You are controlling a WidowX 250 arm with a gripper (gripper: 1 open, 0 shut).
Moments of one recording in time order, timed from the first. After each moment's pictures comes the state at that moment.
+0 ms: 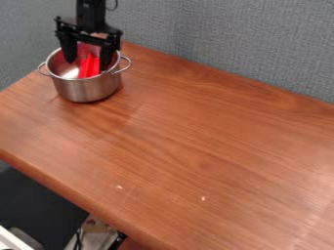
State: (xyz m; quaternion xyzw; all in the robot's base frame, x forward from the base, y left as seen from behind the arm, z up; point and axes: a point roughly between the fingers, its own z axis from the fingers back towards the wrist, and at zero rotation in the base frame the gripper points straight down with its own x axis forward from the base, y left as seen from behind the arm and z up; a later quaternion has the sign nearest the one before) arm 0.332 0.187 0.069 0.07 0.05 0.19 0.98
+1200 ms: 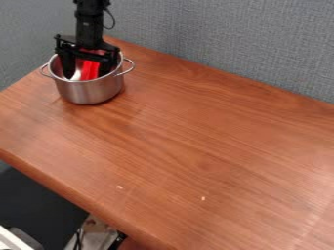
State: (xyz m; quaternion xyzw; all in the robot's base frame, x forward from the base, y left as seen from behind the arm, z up) arm 0.332 0.198 0.043 0.07 0.08 0.21 0.97
